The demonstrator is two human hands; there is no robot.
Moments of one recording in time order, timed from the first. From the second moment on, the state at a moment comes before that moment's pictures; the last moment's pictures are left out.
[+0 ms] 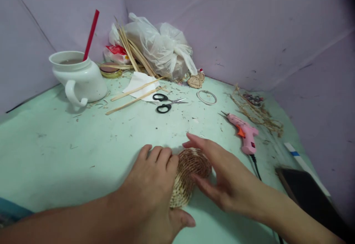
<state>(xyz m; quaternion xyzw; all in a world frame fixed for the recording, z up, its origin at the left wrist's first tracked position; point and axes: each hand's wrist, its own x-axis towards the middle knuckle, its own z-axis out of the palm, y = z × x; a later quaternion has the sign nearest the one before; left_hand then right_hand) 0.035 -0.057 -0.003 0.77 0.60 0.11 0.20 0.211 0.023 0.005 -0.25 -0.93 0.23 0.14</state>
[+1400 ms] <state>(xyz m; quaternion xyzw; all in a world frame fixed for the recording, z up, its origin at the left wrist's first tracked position) 0.014 -0.032 -0.003 0.75 0.61 0.13 0.21 0.177 0.007 -0.028 -0.34 -0.86 0.32 0.19</state>
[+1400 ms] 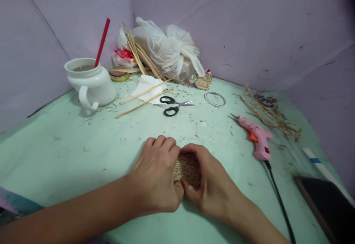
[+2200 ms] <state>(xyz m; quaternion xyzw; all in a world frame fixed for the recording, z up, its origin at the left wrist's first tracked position) 0.014 -0.024 0.008 0.80 0.57 0.07 0.18 0.176 -0.002 -0.019 -0.27 -0.90 0.27 0.21</state>
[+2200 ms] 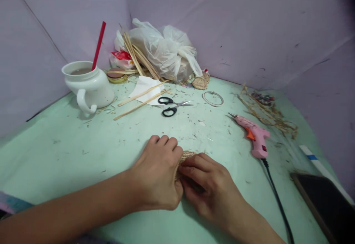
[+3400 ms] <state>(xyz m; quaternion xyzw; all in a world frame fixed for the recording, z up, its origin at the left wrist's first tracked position) 0.012 -0.020 -0.018 0.81 0.54 0.18 0.15 0.175 -0.011 -0.035 -0.28 -0.87 0.24 0.32</state>
